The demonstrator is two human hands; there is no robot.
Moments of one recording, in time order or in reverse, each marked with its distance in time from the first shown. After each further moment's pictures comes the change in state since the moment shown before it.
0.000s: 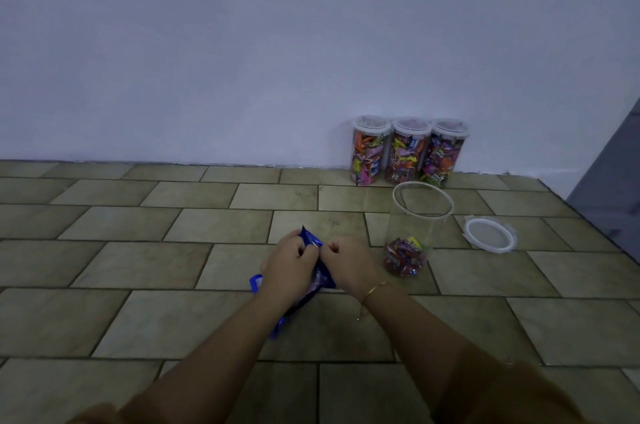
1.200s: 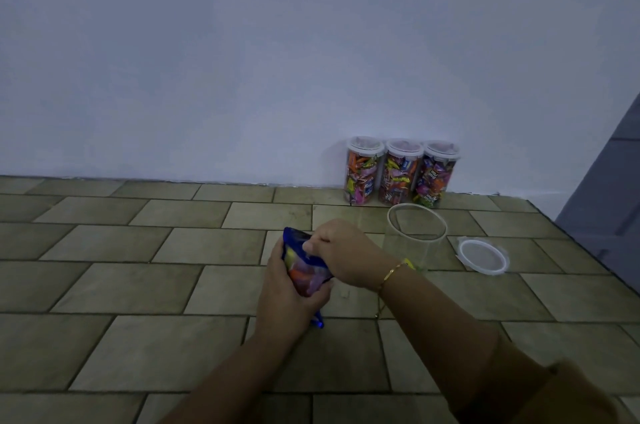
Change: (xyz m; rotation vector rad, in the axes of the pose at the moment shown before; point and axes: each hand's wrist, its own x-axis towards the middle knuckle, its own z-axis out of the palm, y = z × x) left_hand -0.013 -0.018 0.014 -0.248 0.092 0.148; right_hand 0.004 -0.049 -0.054 -0.158 -0.240 -0.202
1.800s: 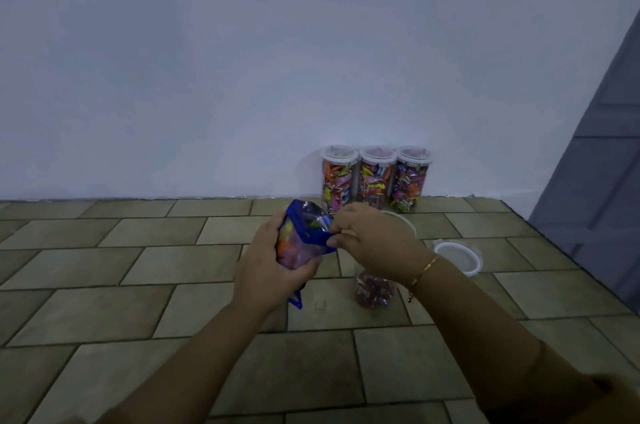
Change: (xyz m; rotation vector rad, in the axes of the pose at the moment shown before) left_hand 0.041 0.048 -0.001 0.150 0.034 0.286; right_hand -0.030 0.033 -0.065 -0.408 0.161 -0.105
